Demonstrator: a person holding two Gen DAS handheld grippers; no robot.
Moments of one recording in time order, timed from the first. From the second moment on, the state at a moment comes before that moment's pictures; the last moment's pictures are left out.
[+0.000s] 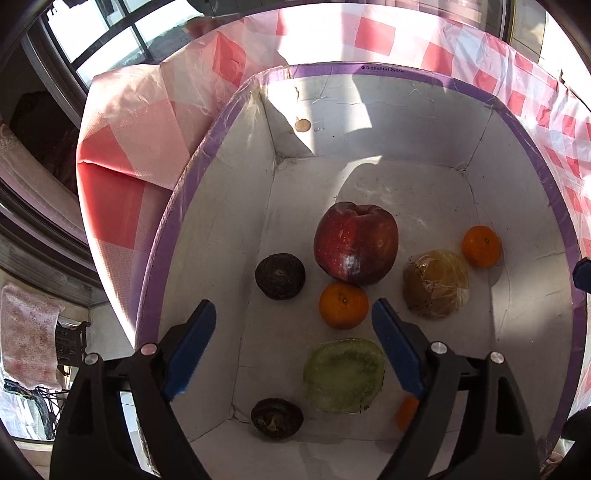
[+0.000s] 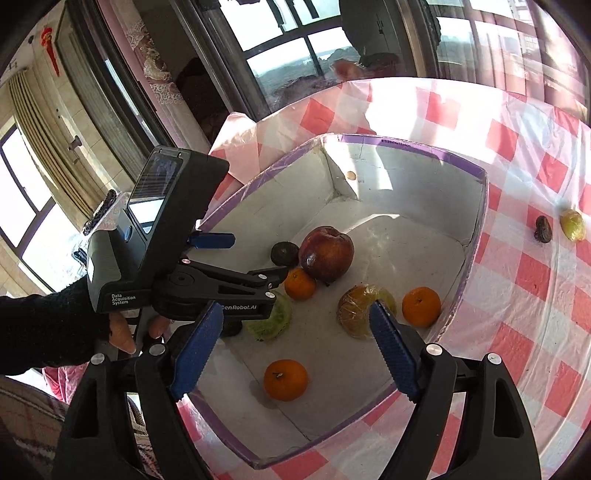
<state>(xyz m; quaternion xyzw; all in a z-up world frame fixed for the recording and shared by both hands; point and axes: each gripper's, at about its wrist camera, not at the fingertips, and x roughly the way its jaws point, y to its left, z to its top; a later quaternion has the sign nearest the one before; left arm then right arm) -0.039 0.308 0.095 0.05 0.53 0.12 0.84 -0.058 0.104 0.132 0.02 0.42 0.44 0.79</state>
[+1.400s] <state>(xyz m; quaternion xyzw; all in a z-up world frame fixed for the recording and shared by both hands) 0.216 0.041 -0.001 0.01 0.44 0.03 0.90 0.221 -0.141 0.004 0.04 0.45 0.16 0.88</state>
